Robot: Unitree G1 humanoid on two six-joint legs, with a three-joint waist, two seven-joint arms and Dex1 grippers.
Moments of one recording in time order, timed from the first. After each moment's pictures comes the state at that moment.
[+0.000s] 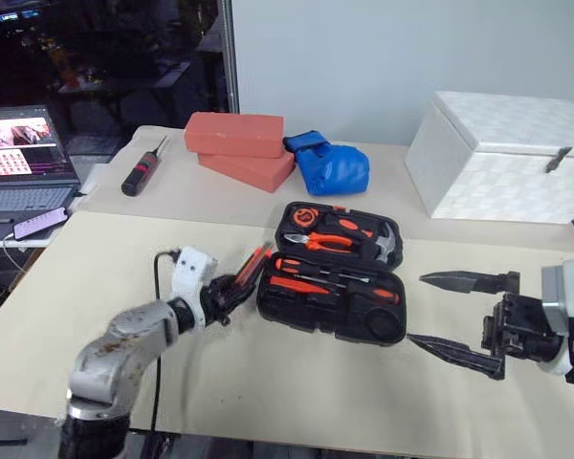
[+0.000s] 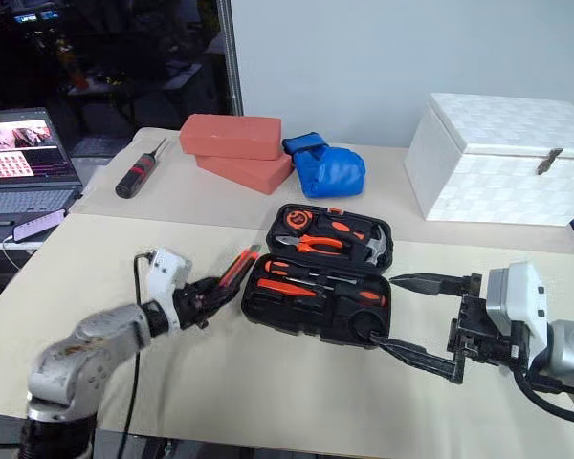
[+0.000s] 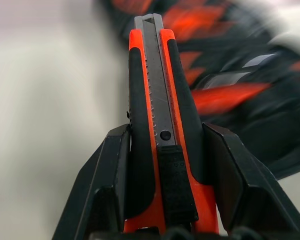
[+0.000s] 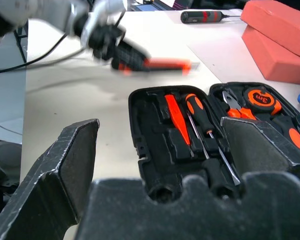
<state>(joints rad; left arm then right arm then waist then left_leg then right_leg) -0.33 0.59 0.03 -0.44 -0.47 0.84 -0.80 0.27 -0.89 -0.59 -0.67 0.81 0.42 1.07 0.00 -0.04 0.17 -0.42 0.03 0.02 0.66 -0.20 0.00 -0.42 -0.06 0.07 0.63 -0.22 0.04</state>
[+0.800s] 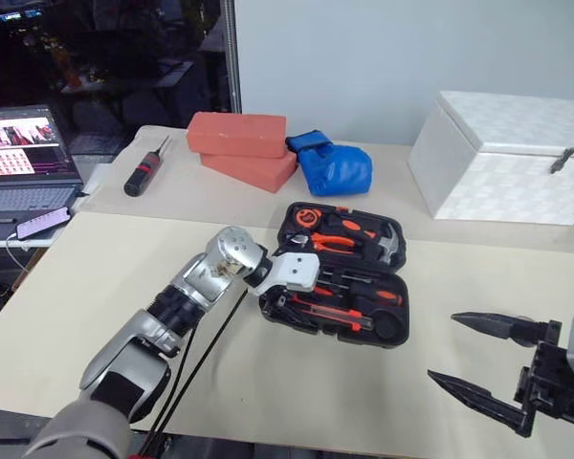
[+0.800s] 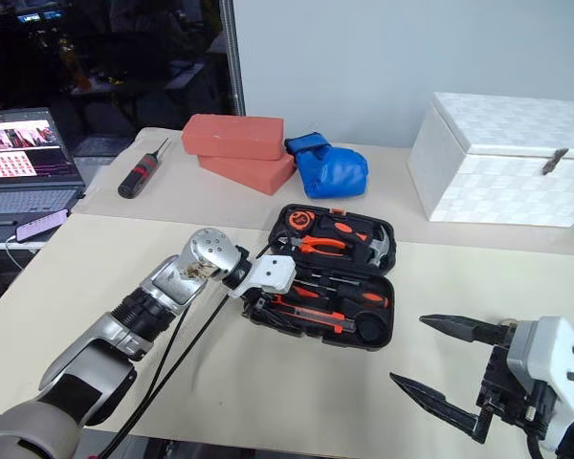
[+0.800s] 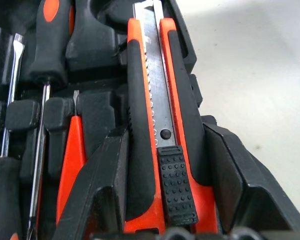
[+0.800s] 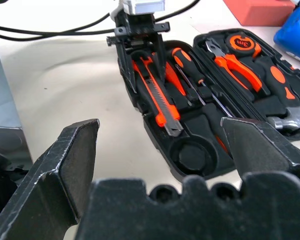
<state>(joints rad) -0.87 0.41 -0.55 0.29 -0.02 0.24 -1.40 0.63 -0.79 -0.85 -0.90 0.84 0.48 0.98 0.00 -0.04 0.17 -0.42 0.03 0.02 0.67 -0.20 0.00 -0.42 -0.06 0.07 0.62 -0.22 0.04</state>
